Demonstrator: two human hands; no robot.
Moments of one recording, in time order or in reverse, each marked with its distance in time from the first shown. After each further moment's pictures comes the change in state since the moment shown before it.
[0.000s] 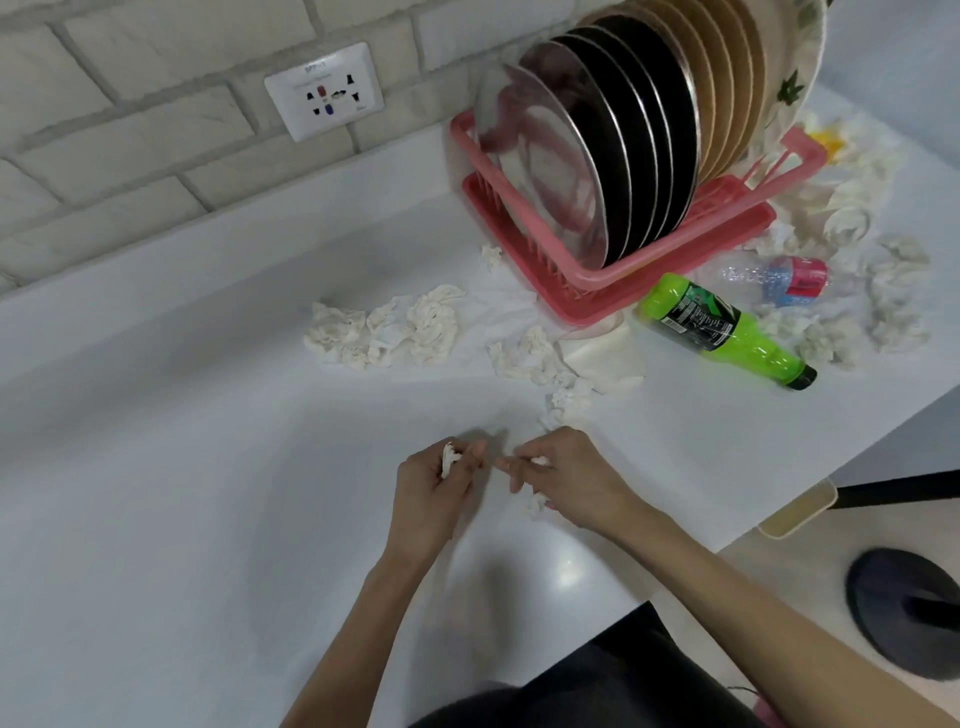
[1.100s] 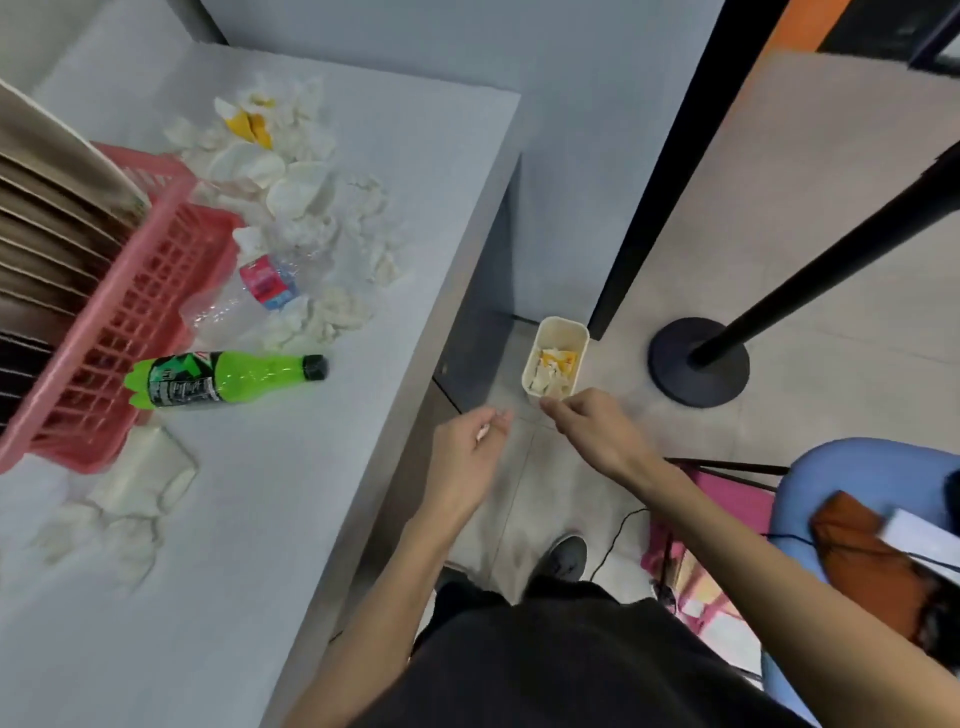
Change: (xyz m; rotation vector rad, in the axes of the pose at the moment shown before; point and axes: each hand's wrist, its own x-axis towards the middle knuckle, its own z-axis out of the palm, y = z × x) left_hand -0.082 0.087 0.428 0.341 -0.728 0.258; right_hand -0.244 0.255 -0.281 0.138 0.683 0.390
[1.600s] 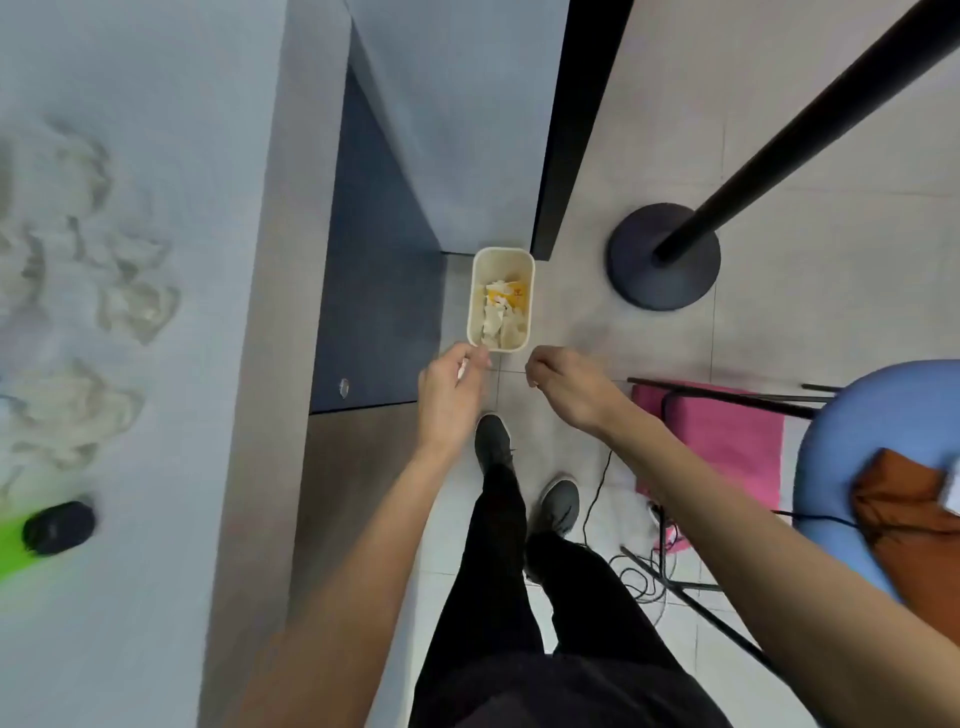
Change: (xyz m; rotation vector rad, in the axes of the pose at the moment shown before) left_hand 0.172 -0.085 0.121 0.087 -0.149 -0.104; right_hand 0.136 0.129 0.000 0.050 -0.035 0.200
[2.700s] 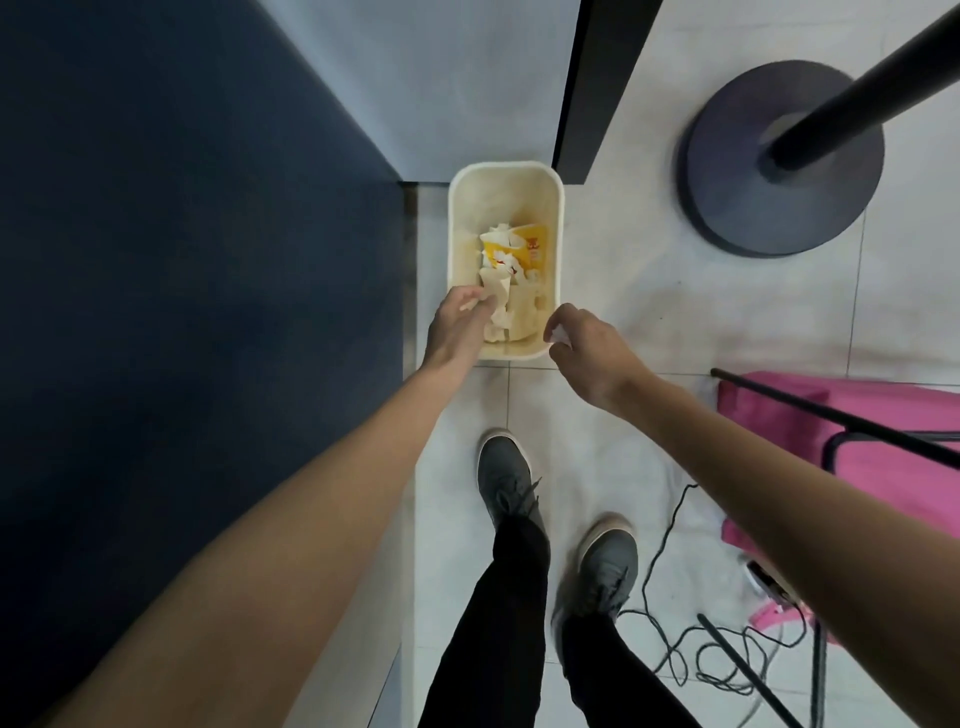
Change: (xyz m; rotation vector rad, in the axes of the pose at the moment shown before) left_hand 0.304 -0.256 0.168 -0.045 -0.139 -0.365; right_hand 0.306 0.220 0.111 -0.053 0.029 0.070
